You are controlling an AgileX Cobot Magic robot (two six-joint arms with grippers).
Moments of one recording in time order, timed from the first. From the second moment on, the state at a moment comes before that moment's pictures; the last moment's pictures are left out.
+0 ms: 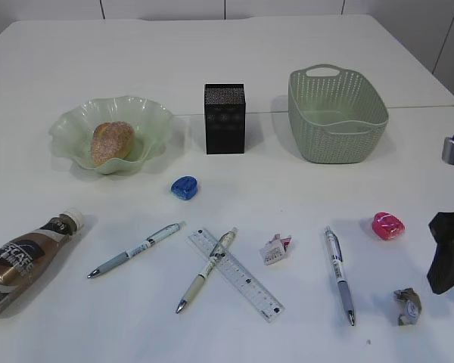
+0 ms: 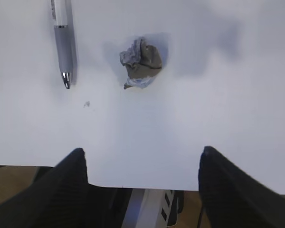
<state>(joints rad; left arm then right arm) -0.19 0.97 -1.26 -0.01 1.26 -0.04 0.01 1.40 -0.85 0.21 1.06 0.00</state>
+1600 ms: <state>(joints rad) -0.19 0.97 -1.26 -0.01 1.26 -0.05 0.12 1.73 -0.88 0.12 0.85 0.01</state>
